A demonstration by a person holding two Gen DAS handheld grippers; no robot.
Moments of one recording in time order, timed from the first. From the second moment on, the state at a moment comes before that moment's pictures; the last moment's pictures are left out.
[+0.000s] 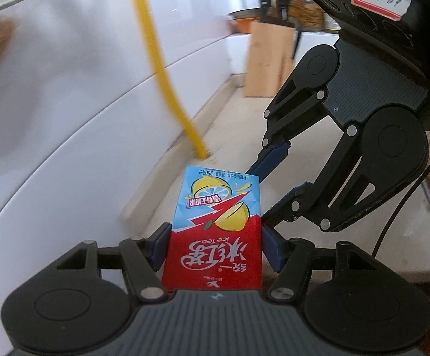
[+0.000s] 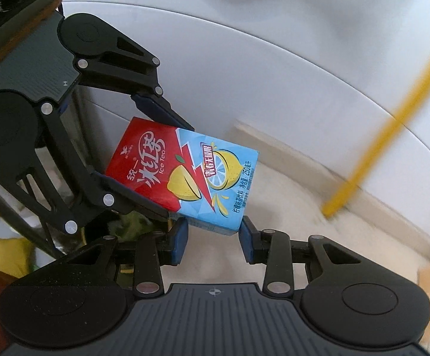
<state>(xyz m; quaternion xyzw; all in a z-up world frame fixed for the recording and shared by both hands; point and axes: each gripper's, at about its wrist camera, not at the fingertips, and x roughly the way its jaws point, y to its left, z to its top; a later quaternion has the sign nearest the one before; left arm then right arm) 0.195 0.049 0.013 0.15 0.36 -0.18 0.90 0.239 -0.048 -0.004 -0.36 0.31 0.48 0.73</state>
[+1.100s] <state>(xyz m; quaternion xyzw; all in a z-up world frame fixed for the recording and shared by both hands) 0.189 0.108 -0.084 0.11 0.46 -0.09 0.88 0.232 0.067 -0.111 -0.39 0.38 0.52 0.66</state>
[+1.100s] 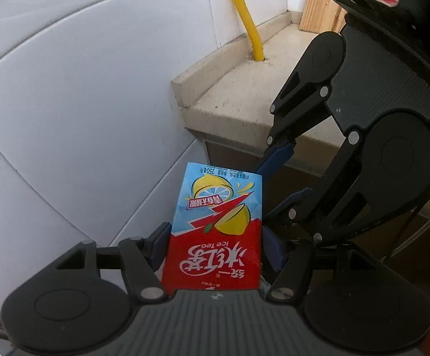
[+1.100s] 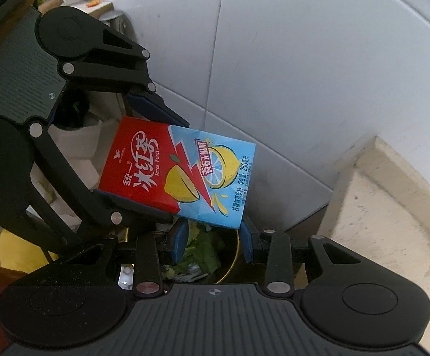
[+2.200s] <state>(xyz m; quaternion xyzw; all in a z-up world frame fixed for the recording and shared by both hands) 0.182 0.113 -0.131 0.10 0.51 -0.05 0.85 0.249 0.077 -0.124 -0.37 0.43 0.49 0.66</state>
